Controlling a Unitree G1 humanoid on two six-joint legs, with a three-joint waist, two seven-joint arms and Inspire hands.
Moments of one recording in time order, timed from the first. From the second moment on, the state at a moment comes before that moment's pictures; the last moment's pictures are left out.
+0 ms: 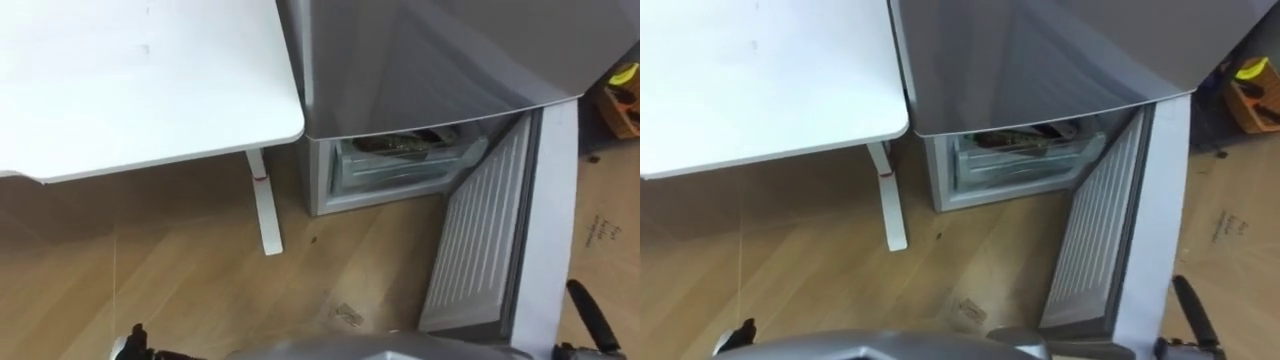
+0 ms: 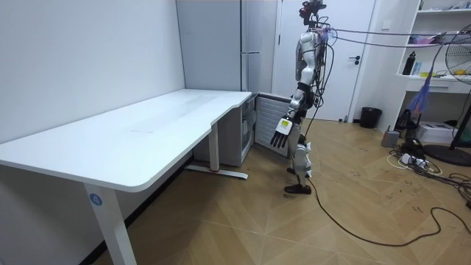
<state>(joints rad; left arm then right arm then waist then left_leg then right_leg) 0.25 0.22 0.13 1.02 0.15 0.05 0.13 0.10 -0.28 -0.31 1.11 1.39 -0.07 -0.15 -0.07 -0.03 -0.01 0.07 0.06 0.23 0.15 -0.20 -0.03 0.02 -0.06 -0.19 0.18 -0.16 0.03</state>
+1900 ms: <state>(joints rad) 0.25 0.22 0.06 1.09 0.21 0.18 0.10 0.19 -0.24 0.09 1.31 -0.03 0.24 0.26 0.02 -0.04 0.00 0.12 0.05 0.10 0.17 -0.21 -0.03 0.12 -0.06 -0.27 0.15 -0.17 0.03</state>
